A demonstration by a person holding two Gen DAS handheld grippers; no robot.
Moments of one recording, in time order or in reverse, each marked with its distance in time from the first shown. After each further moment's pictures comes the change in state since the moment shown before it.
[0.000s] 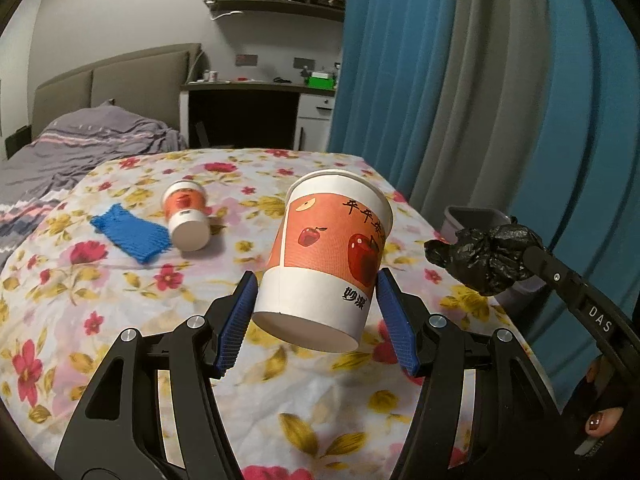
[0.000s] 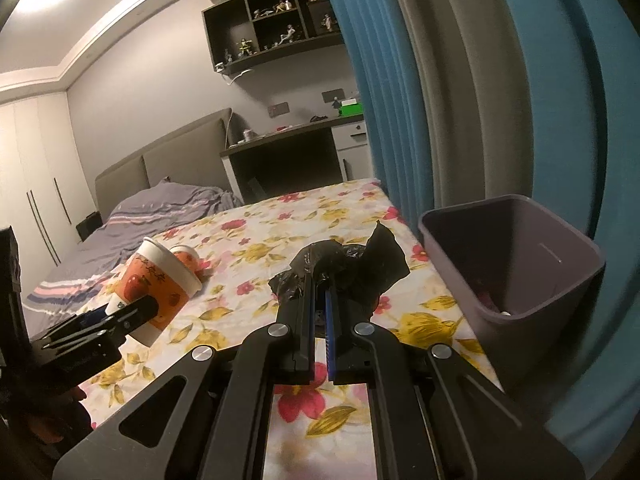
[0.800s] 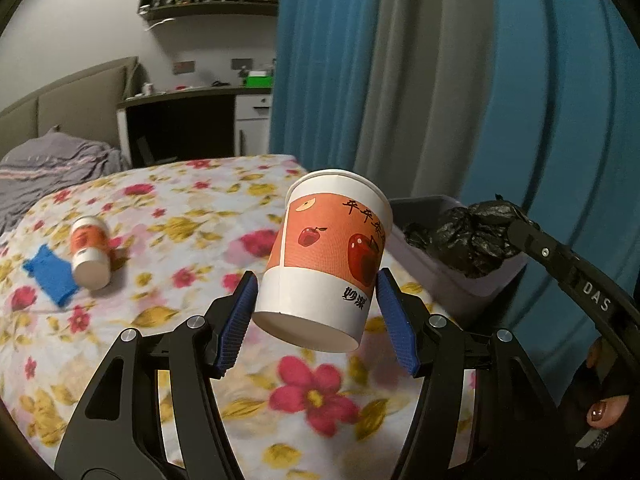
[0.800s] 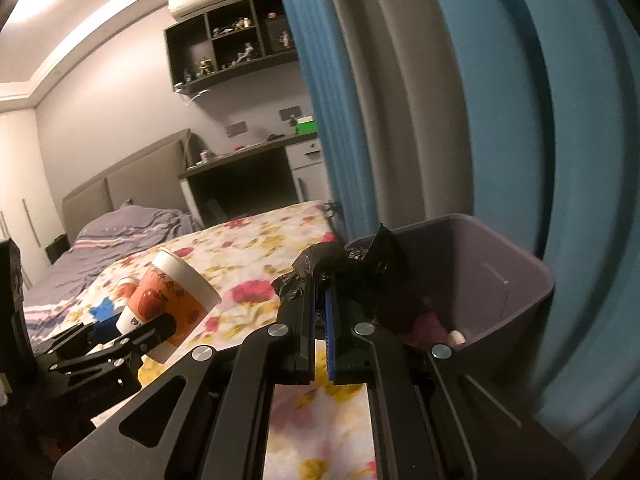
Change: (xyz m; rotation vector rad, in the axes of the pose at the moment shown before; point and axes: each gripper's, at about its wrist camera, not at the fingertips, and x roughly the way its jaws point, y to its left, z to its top) left arm 0.049 -0.094 0.016 0.127 0.014 -0.152; right arm -0.012 -0.065 0.026 0.045 -0.061 -0.136
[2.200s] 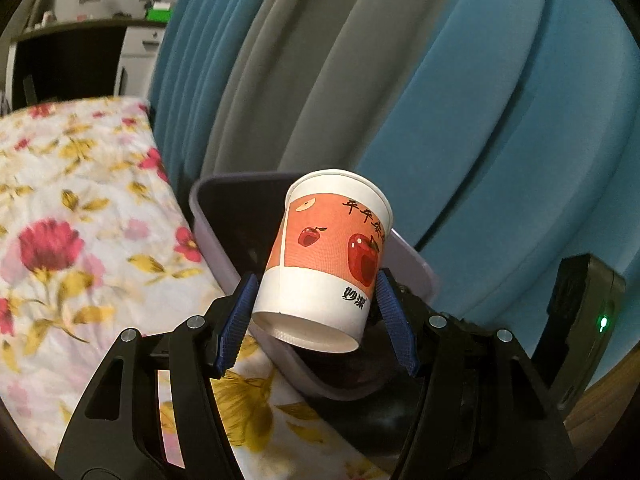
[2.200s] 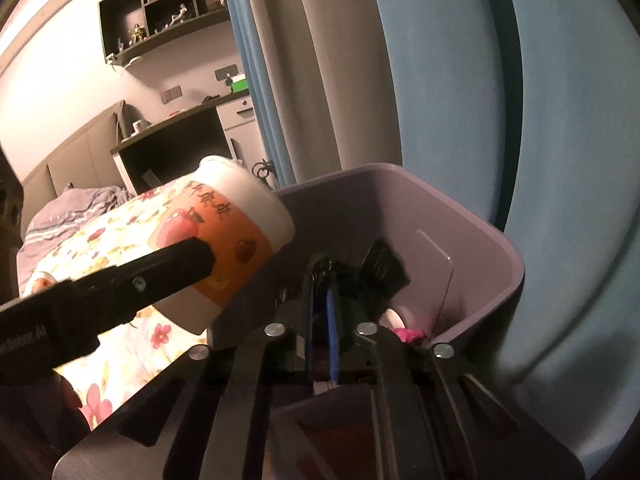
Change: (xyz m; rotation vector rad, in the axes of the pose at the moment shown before) left arm 0.146 -0.097 0.033 -0.105 0.196 -0.453; right arm 0.075 -0.091 -0.008 0.050 0.168 -0.177
